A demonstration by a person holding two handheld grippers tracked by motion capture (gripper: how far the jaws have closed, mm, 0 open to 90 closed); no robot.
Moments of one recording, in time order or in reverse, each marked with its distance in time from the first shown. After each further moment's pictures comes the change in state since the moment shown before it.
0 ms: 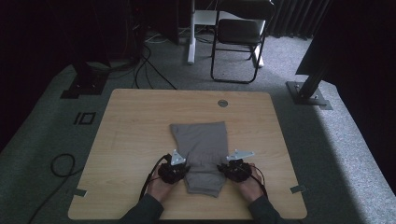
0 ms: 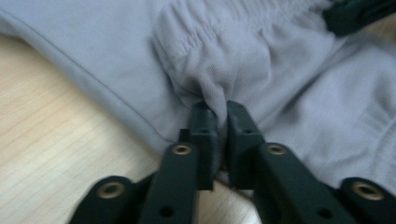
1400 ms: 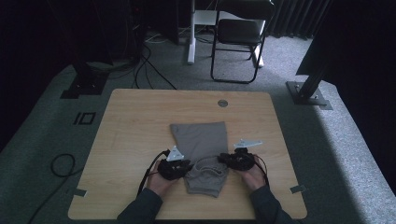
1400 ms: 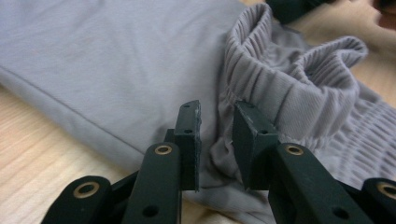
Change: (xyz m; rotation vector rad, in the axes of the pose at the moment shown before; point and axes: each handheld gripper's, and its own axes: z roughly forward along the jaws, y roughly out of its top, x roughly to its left) left arm 0.009 0.011 -0.003 -0.052 -0.127 0.054; right arm -0.035 0.020 -0.003 -0.093 0.115 0.102
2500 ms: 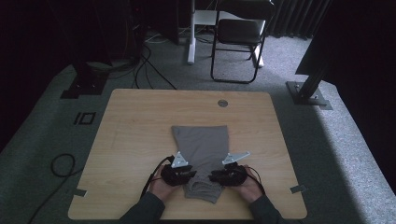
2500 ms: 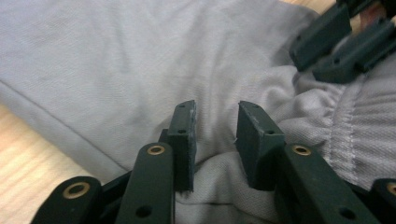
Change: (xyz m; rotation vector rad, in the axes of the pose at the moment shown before) left arm -0.013 -0.009 0.010 0.040 0.019 0.019; right arm 0.043 -0.023 0.009 0.149 0.147 -0.129
